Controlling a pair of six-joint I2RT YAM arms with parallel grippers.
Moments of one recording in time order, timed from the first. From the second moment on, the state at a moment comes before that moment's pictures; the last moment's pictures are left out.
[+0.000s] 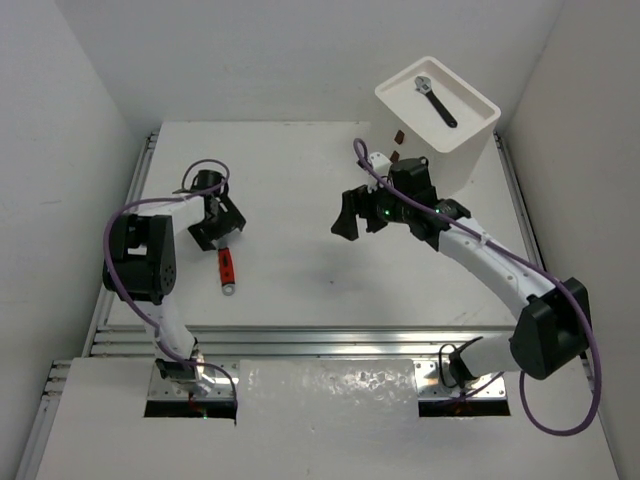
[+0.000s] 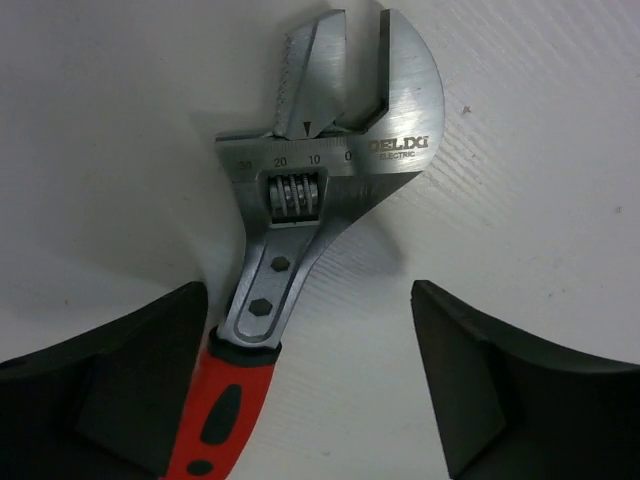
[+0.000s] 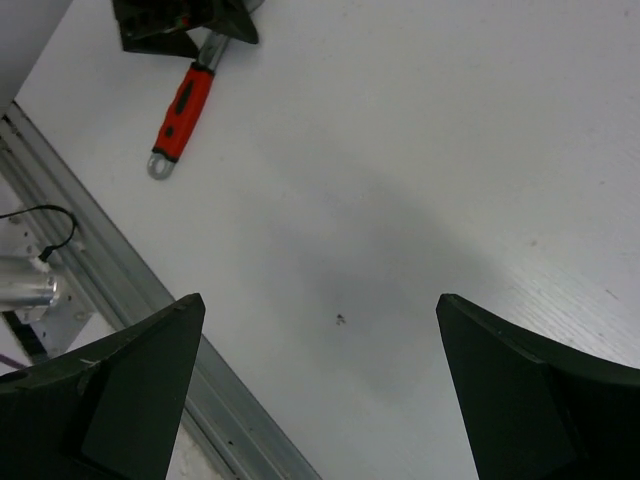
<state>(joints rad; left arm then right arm) -0.02 1.82 1.12 -0.50 -0.14 -0.70 0.47 1.40 1.08 -0.28 -0.40 0.15</state>
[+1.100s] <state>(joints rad) -0.08 1.94 1.26 -0.57 -0.23 -0.64 0.49 1.31 0.87 0.03 -0.62 0.32</state>
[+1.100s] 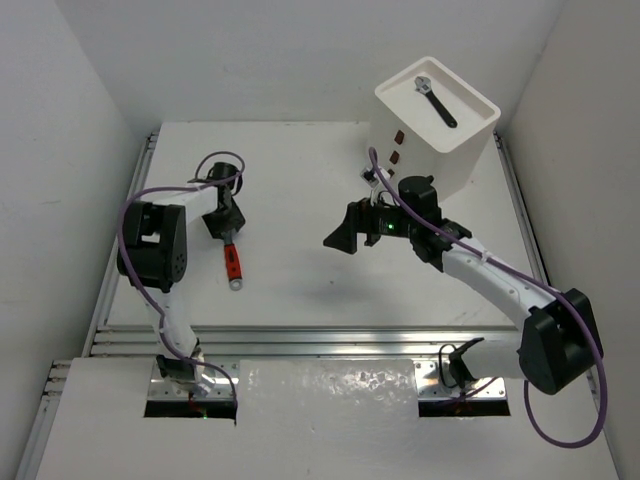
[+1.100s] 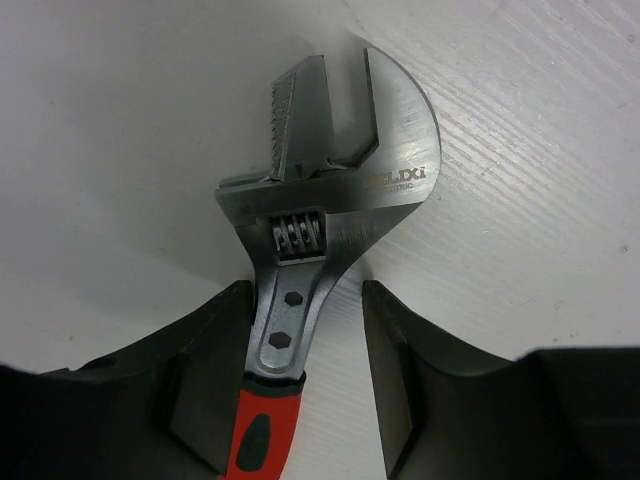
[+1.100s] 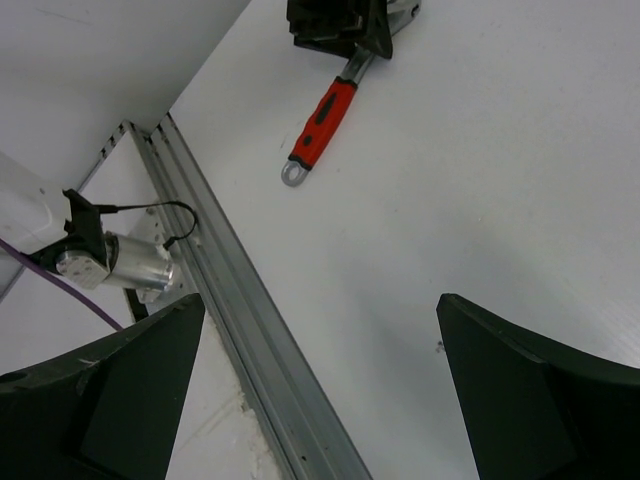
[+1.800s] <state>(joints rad) -0.22 1.79 1.08 -0.49 -0.22 -0.64 0.53 1.55 0.80 0.23 -0.66 0.45</state>
